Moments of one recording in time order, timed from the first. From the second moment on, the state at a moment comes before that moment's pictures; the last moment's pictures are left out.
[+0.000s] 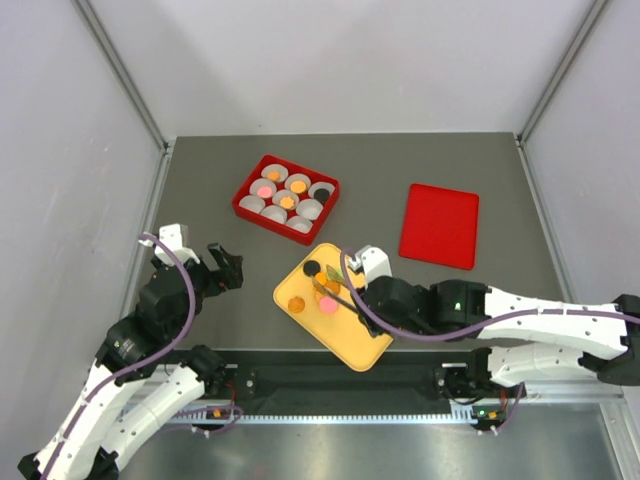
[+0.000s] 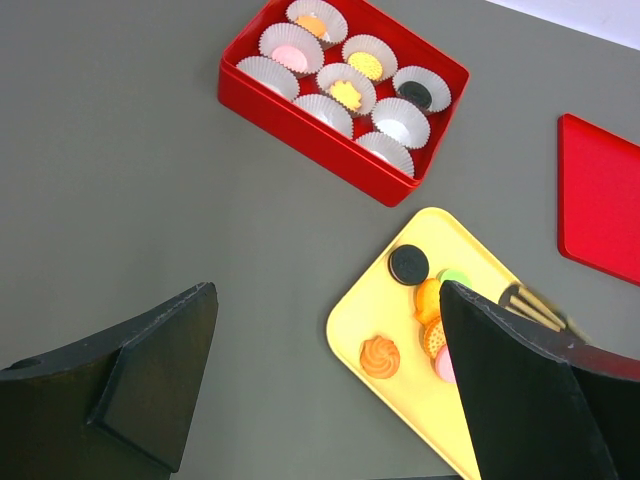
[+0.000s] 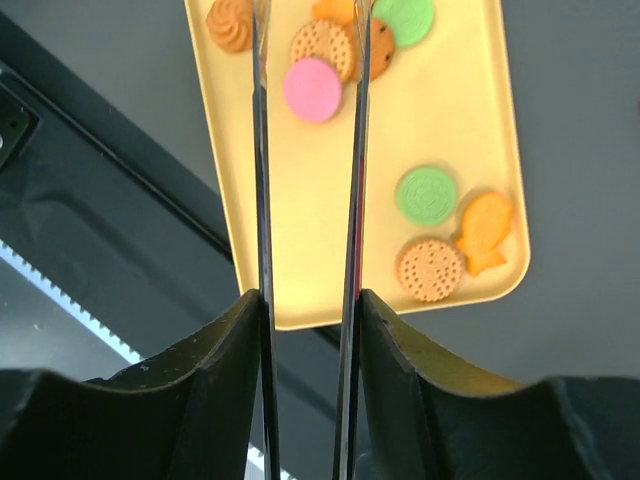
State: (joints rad) left arm -0.62 0.43 0.84 -0.76 -0.49 -0.51; right arm 1.34 1.08 1.03 -0.81 0.41 0.54
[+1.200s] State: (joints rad) left arm -0.62 0.43 0.84 -0.76 -0.49 -0.51; right arm 1.48 1.25 0.98 -0.83 0.50 0.75
